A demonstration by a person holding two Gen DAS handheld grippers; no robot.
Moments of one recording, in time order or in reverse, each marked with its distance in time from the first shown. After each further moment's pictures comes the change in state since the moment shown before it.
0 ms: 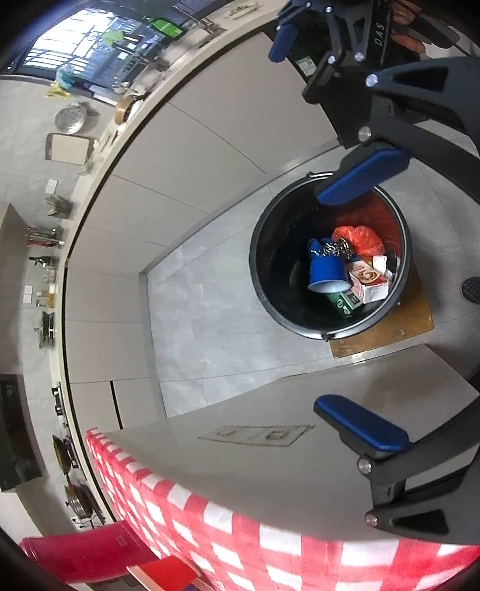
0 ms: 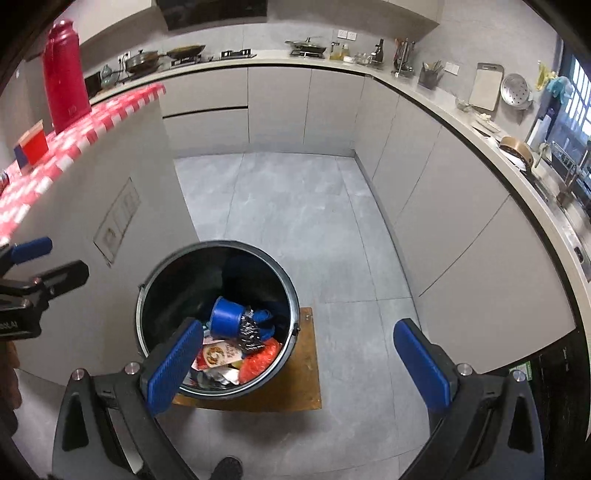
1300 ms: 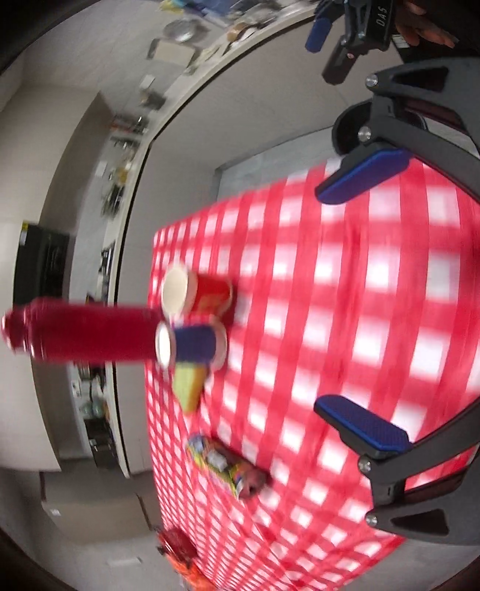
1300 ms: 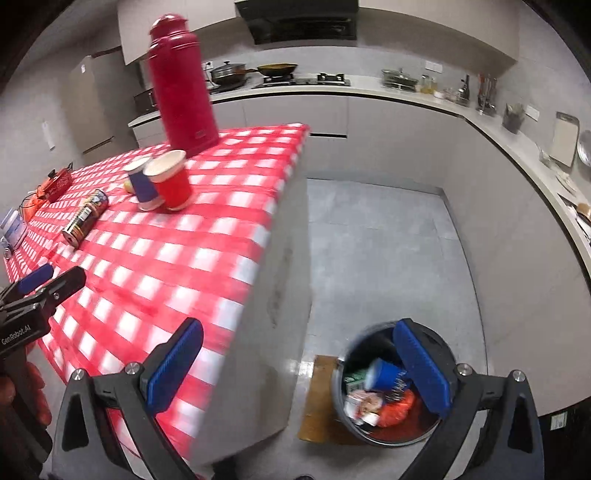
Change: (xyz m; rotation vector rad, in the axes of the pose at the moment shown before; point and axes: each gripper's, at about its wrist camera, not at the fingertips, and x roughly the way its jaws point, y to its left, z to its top) left arm -0.154 0.253 -0.012 -0.310 -0.189 0.288; right arm -0.069 0.251 0.108 -0.131 -0.061 0.261
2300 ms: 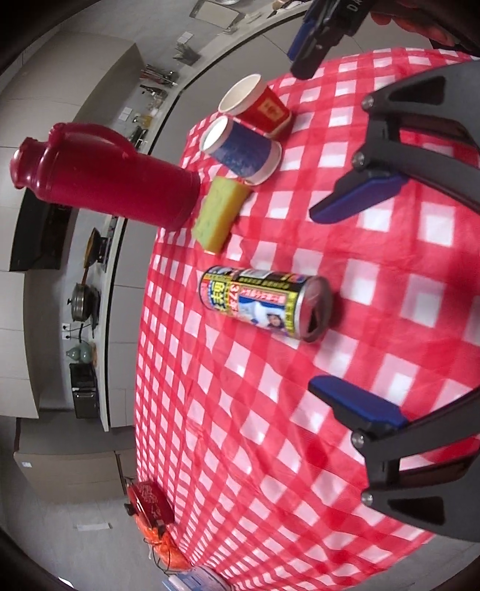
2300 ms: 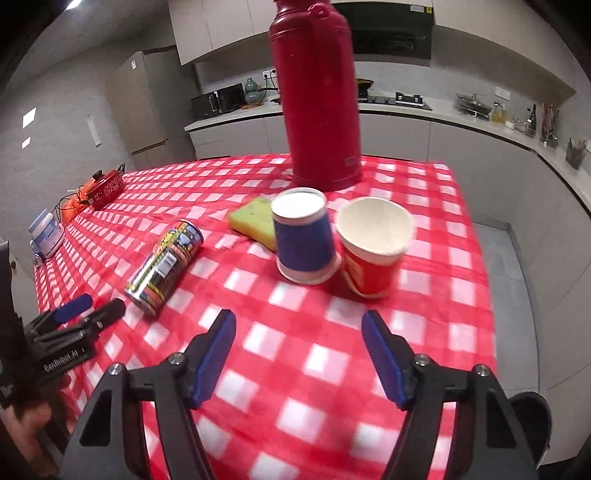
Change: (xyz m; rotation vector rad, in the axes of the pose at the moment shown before) left arm 0.065 0.204 0.056 -0.099 0.000 0.066; right arm 0.094 0.226 0.096 -0.073 -0.062 0.193
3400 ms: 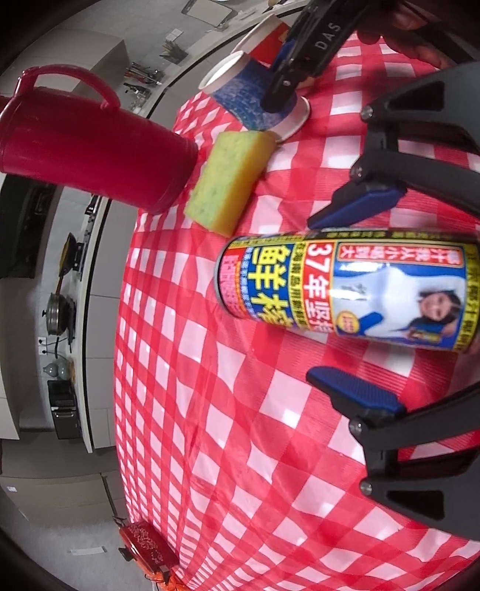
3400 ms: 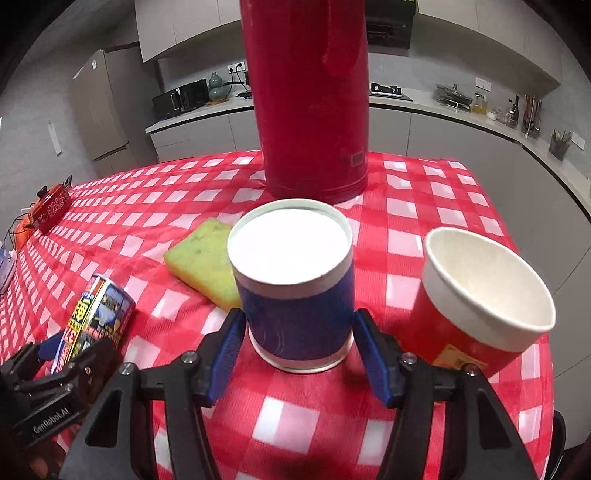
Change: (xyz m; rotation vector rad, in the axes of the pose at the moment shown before) left arm 0.108 0.005 0.047 0.031 0.097 -0.043; right arm 0.126 0.007 0.058 0.055 0.009 -0.136
